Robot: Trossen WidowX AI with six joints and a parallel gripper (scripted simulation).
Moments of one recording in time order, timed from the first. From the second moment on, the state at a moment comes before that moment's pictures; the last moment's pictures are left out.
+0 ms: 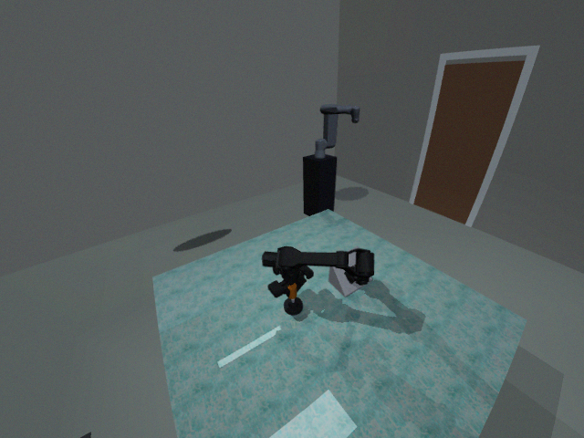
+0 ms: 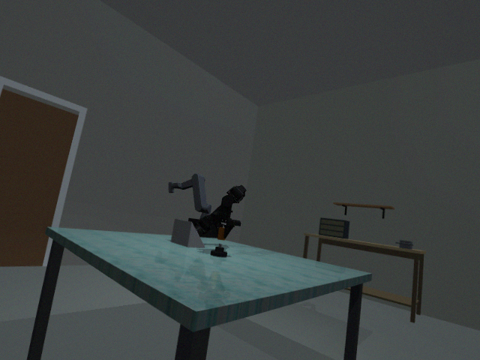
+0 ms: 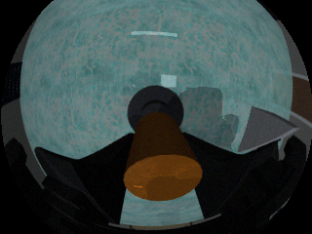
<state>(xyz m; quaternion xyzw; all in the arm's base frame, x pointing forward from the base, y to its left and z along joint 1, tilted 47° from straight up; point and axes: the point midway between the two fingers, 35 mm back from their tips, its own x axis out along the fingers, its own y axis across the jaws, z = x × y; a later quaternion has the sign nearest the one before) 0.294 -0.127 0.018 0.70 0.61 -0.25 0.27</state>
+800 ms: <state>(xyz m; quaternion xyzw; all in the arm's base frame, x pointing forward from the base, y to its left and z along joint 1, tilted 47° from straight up) 0.295 -0.109 0.003 0.70 0.61 -0.25 0.27</state>
